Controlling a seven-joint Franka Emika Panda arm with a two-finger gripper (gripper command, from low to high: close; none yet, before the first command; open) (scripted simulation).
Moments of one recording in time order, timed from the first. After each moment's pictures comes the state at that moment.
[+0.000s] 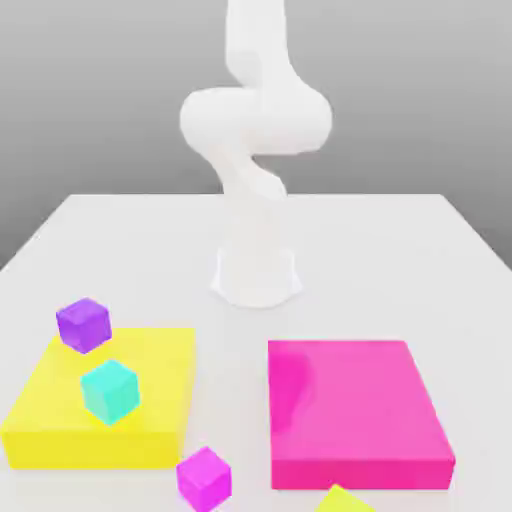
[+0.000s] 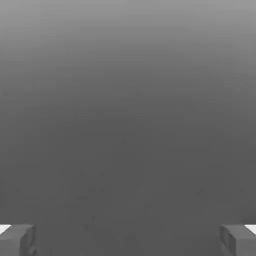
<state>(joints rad) 0.04 -0.71 -0.02 -2.30 0.01 2.32 0.73</state>
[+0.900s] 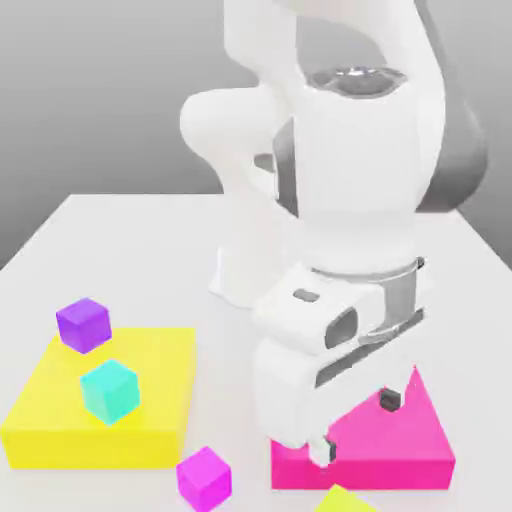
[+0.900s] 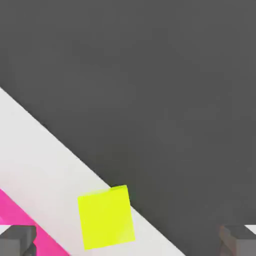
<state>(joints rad) 0.25 0.27 -0.08 -2.27 0.10 2.60 0.06</state>
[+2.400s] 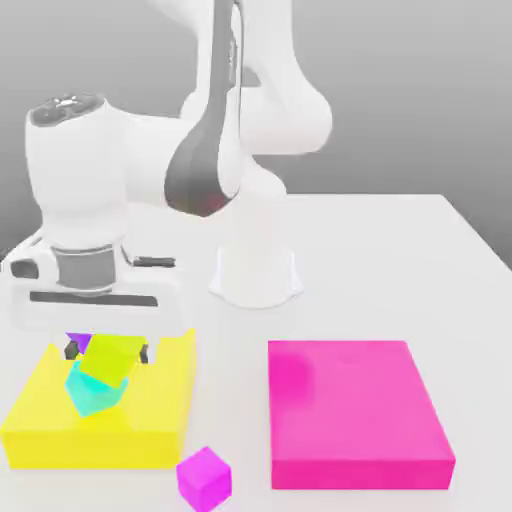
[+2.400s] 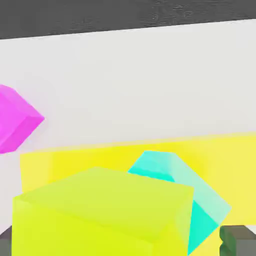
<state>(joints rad) -0.06 0.00 -0.35 -2.61 0.00 2.61 0.45</state>
